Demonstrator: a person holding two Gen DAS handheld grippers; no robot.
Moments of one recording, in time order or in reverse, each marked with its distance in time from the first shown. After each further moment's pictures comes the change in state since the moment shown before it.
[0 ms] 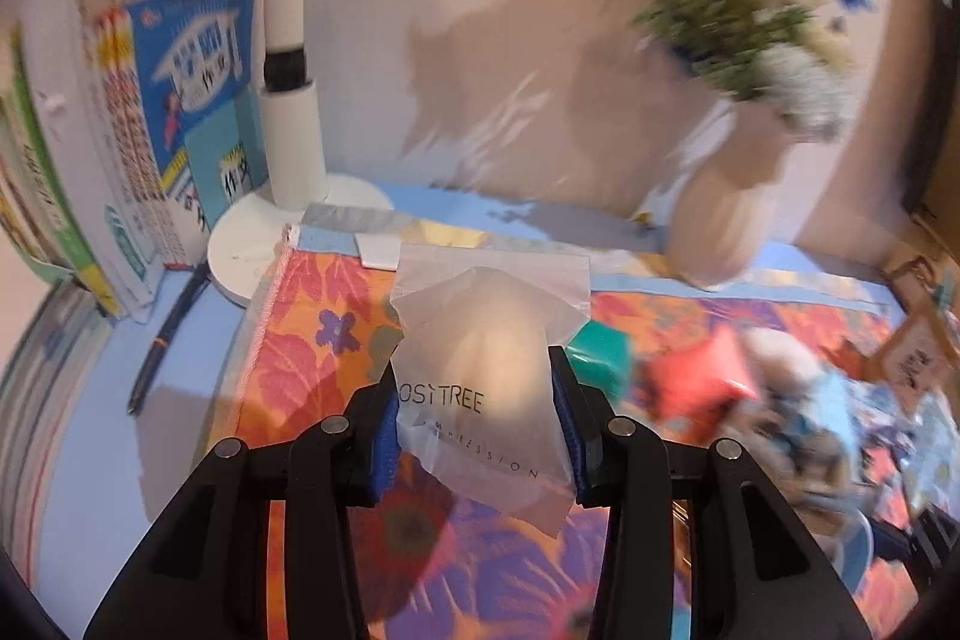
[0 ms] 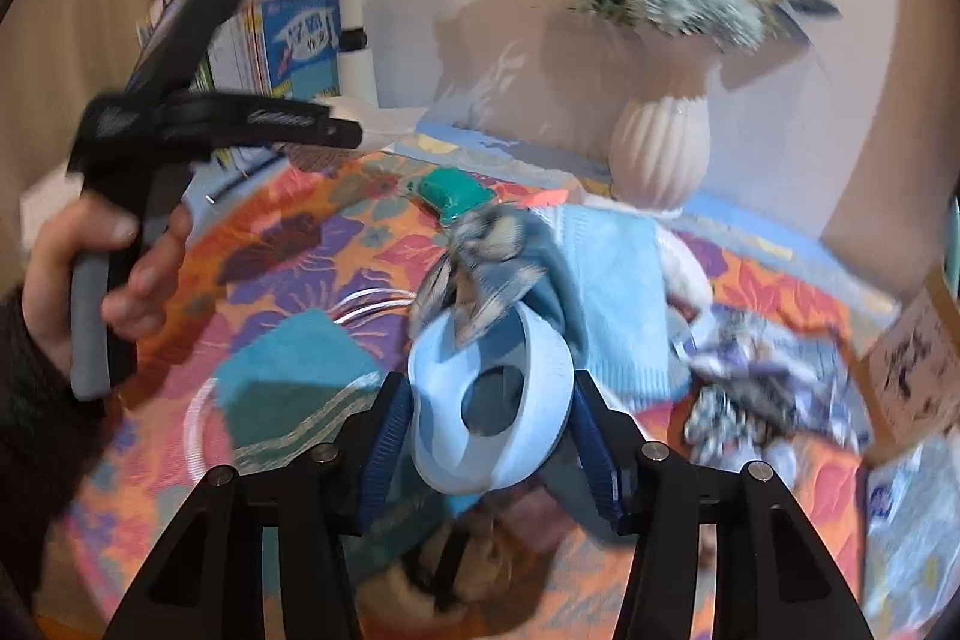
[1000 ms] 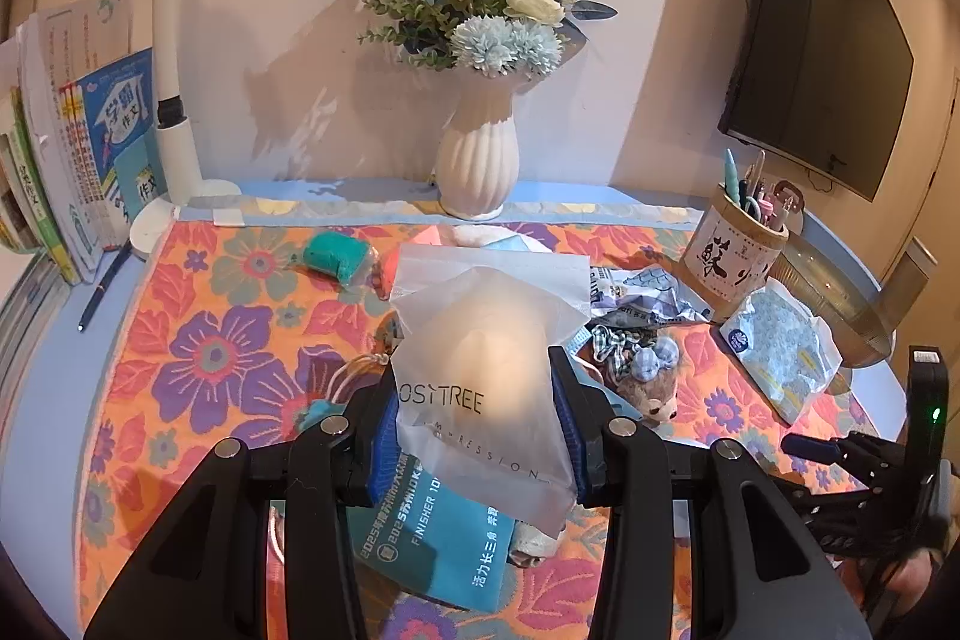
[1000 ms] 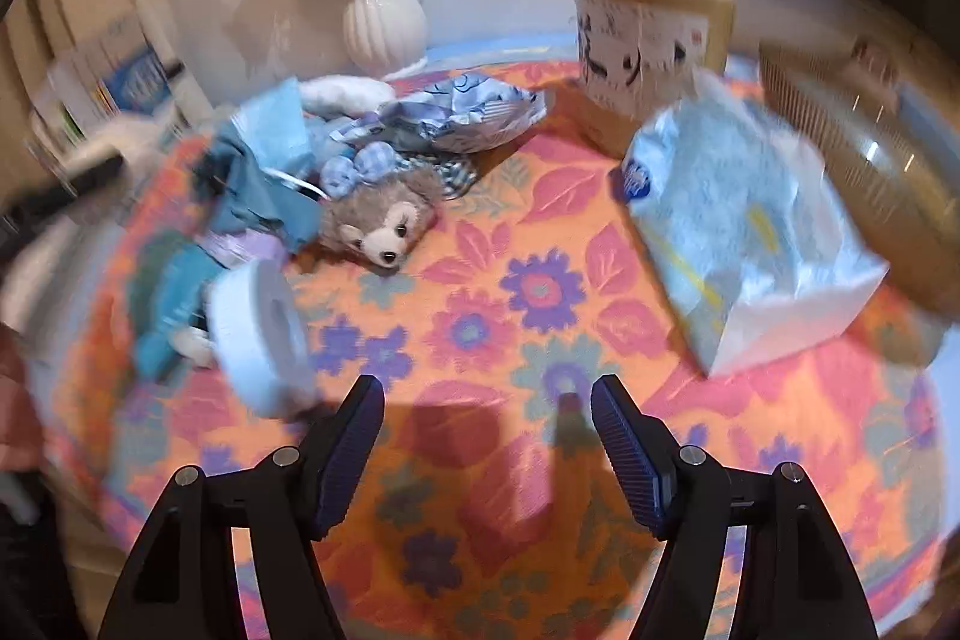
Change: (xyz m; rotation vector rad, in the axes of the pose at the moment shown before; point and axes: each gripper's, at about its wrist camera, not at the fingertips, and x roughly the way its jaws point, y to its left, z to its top) left arm -0.108 -0.123 -0.079 0.120 -0.028 -0.178; right arm -0.096 -0.134 -0.115 0.394 0.134 -0.065
